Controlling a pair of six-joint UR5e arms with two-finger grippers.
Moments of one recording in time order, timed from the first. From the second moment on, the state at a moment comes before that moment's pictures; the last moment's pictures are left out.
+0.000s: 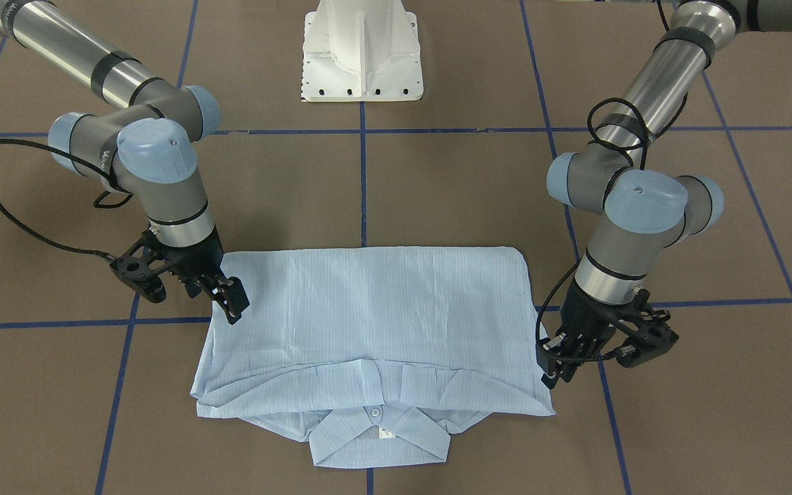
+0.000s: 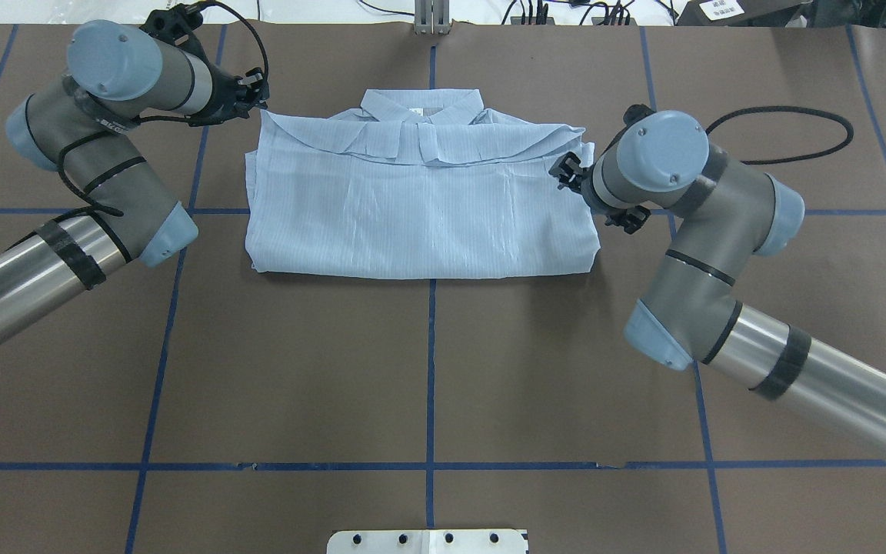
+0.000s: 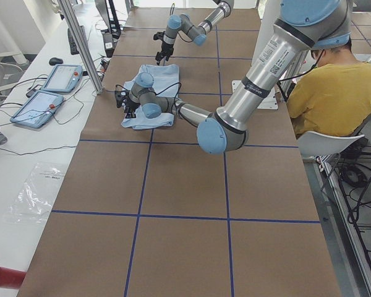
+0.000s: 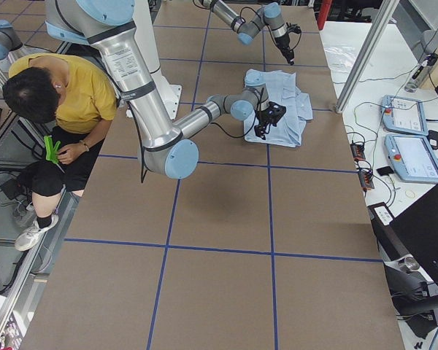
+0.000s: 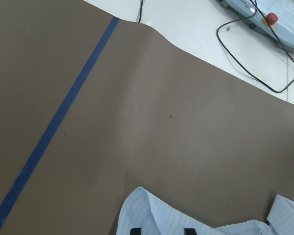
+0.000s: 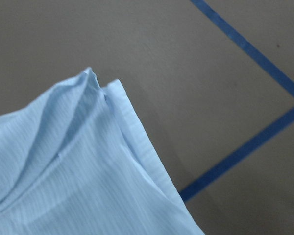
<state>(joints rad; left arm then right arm) -0.88 -2.22 -1.21 -2.32 -1.79 -1.44 0.68 -1.10 1.58 -1.25 1.73 1.78</state>
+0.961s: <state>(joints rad) -0.90 -2.16 -1.26 -2.33 -1.77 -1.38 0.60 -1.17 1.65 -1.24 1.73 1.89</state>
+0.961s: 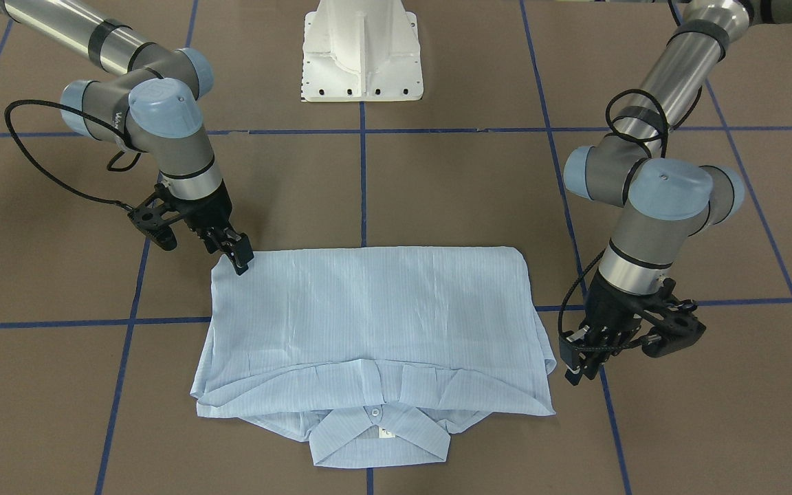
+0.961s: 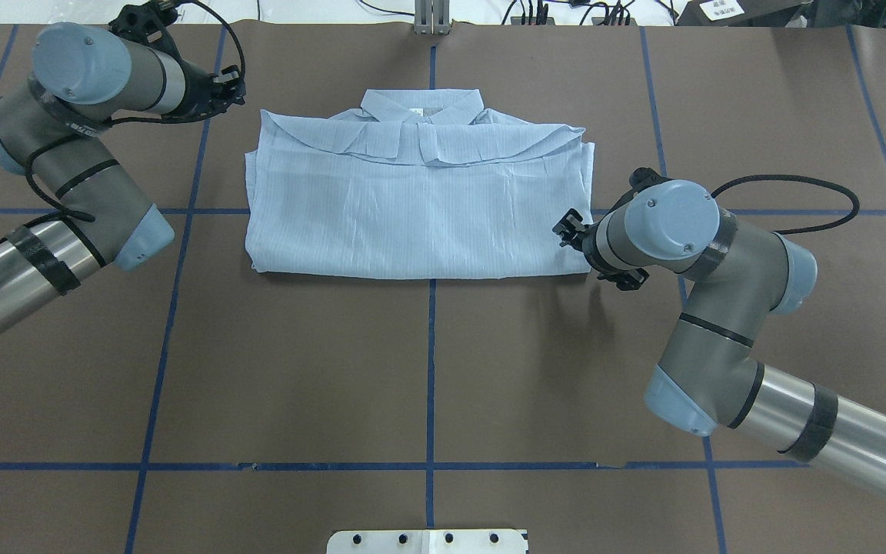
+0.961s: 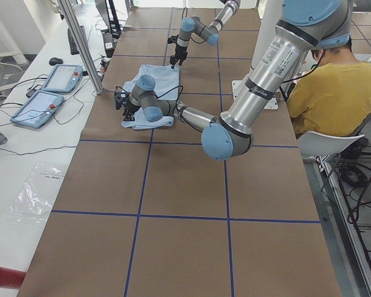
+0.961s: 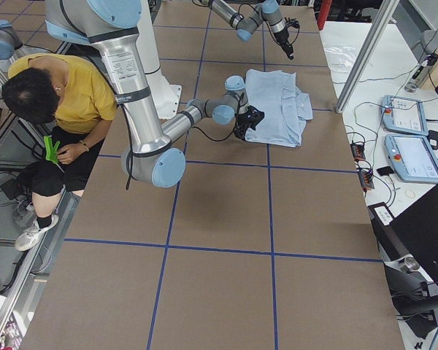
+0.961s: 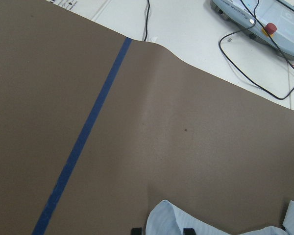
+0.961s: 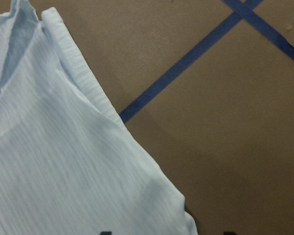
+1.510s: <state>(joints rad) -0.90 -2.15 -1.27 -2.33 -1.76 -1.38 0.63 -1.17 1.62 -1.18 1.80 1.88</state>
